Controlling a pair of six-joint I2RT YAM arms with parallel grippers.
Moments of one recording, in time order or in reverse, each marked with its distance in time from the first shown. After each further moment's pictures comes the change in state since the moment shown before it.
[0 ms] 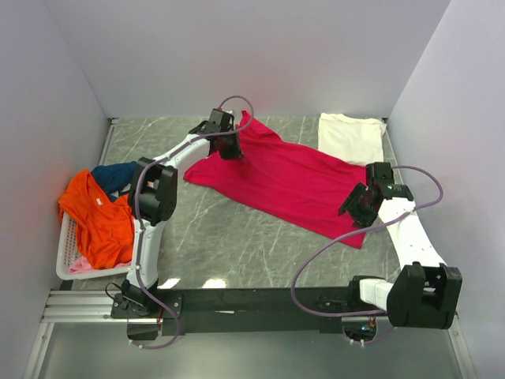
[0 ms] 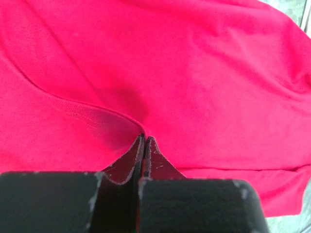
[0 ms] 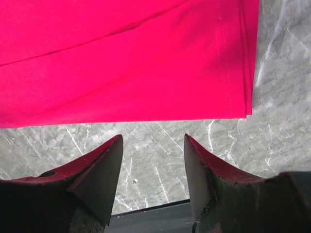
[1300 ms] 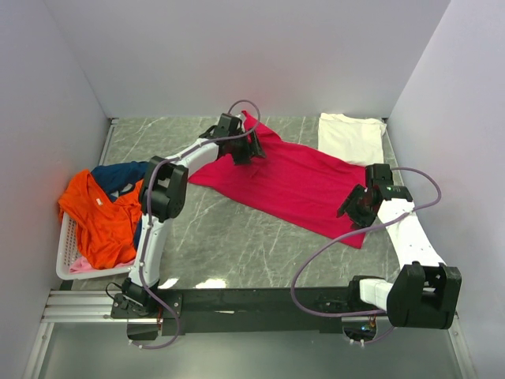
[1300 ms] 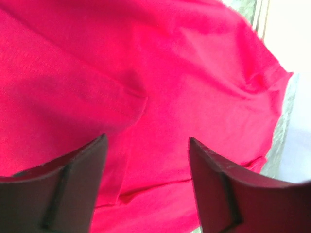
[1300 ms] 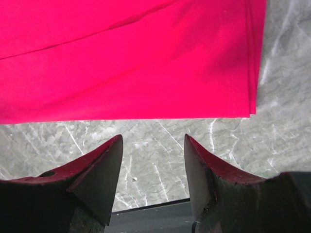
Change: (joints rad) left arm -0.035 0.127 0.071 0.134 0.163 -0.162; right arm 0.000 0.000 -0.024 0.006 -0.018 -0.004
